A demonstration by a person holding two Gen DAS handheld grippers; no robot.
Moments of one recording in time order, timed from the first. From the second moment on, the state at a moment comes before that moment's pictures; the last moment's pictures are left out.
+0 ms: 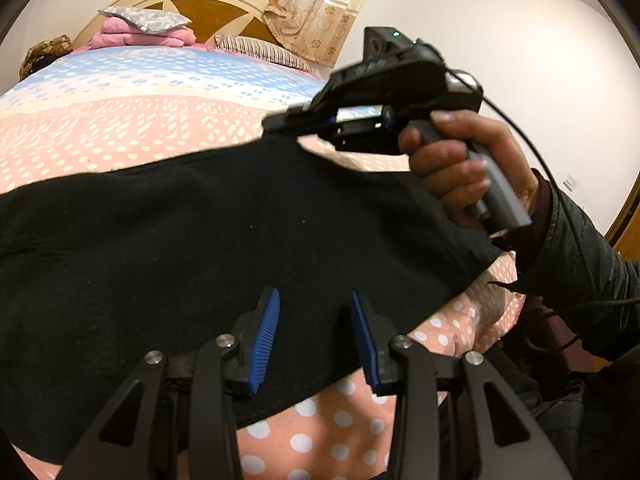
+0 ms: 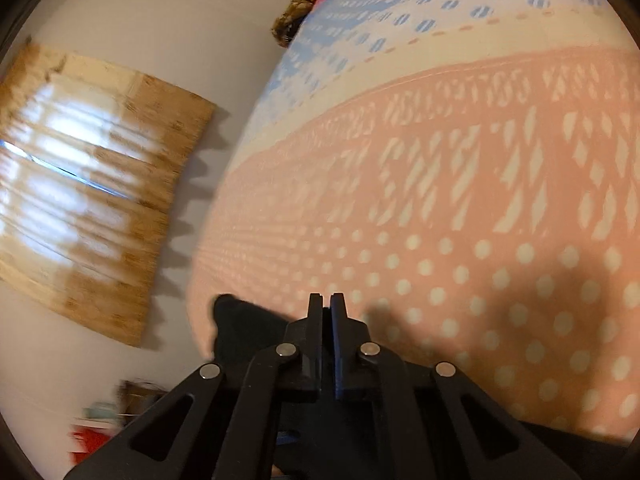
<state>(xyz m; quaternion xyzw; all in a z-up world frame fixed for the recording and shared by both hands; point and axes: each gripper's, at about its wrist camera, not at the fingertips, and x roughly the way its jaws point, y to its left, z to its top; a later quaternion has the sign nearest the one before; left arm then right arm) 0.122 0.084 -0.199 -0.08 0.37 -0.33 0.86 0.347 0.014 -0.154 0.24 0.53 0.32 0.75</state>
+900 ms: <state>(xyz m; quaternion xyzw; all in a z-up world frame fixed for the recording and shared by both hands) 0.107 0.049 -0.187 -0.04 0.36 -0.31 0.88 0.133 -0.179 -0.133 0.10 0.42 0.17 0.89</state>
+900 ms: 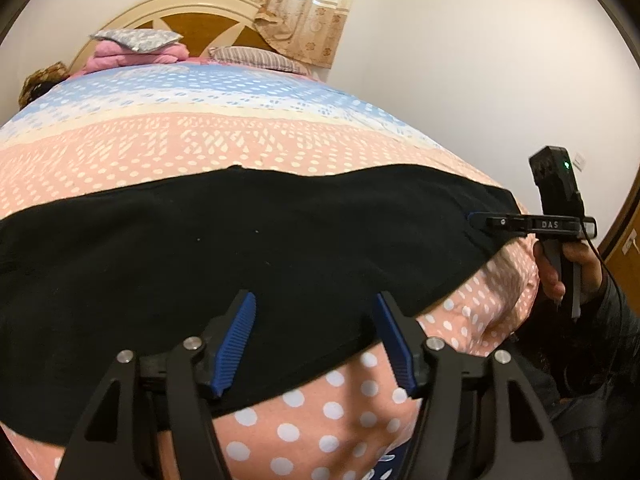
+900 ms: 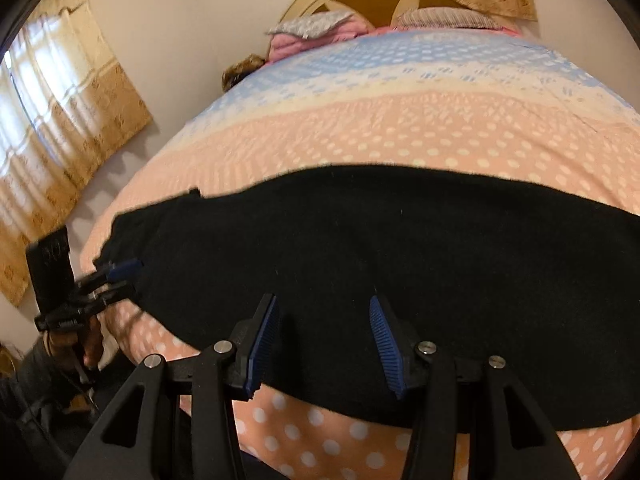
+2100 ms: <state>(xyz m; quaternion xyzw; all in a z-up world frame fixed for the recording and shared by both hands) 0.119 0.084 -0.190 -0.03 0.35 -0.18 0.92 0.020 -0.475 -0.156 0.32 0.34 -0.15 0.87</state>
